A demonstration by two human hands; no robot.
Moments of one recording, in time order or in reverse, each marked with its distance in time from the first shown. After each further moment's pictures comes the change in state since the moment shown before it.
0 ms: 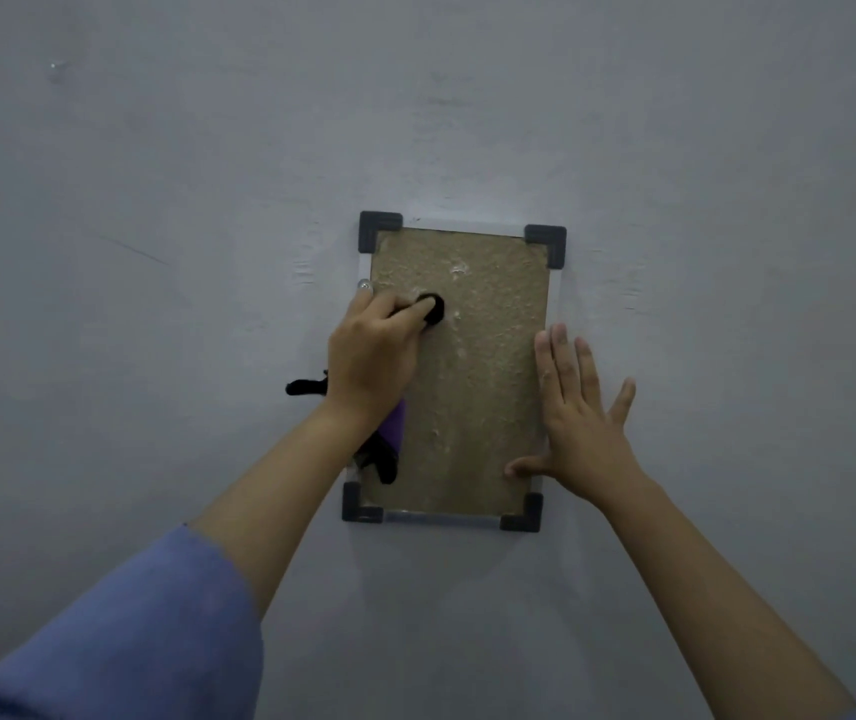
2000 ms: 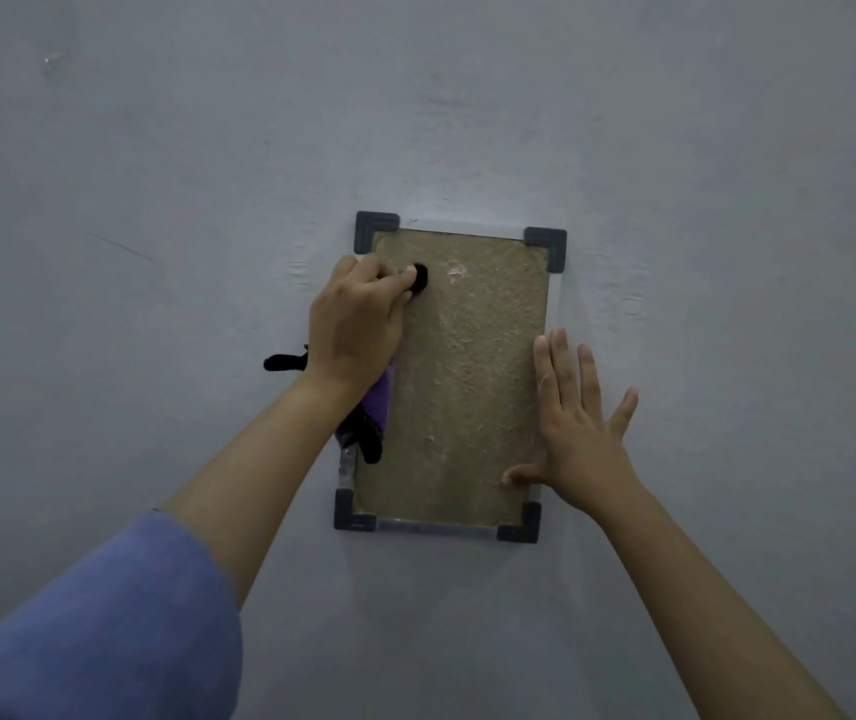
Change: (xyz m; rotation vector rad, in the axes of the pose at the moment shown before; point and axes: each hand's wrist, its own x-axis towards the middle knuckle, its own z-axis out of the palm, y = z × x) left_hand 0.024 -0.011 -0.005 0.047 0.031 -0.017; right_hand 0.002 -0.003 0.001 0.015 0.000 0.017
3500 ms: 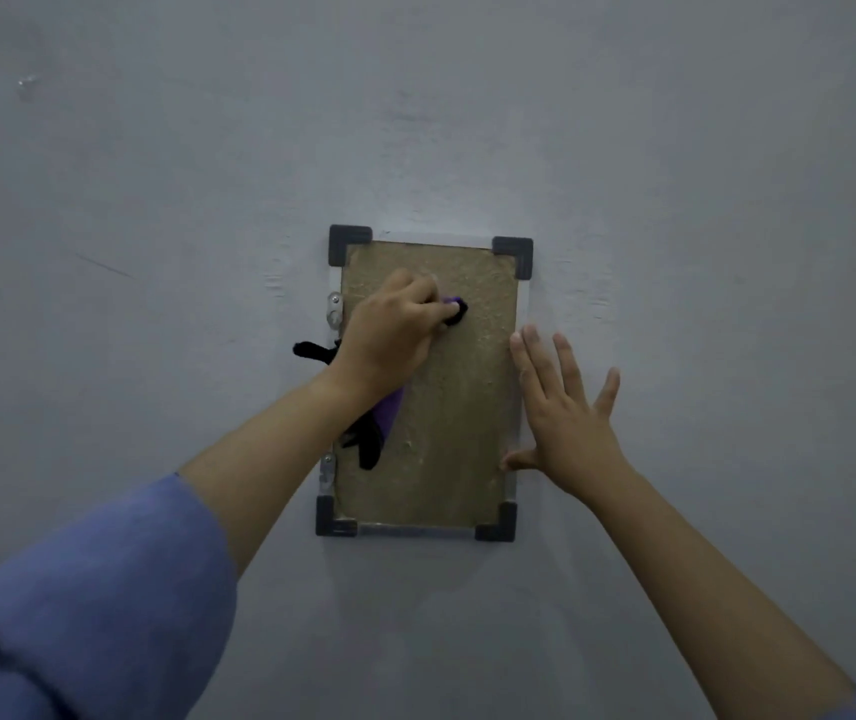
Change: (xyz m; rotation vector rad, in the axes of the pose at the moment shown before) left_hand 0.015 0.031 0.013 -0.053 -0.228 0.293; right_hand 0.007 0.019 -0.008 -0.155 0.062 -0.058
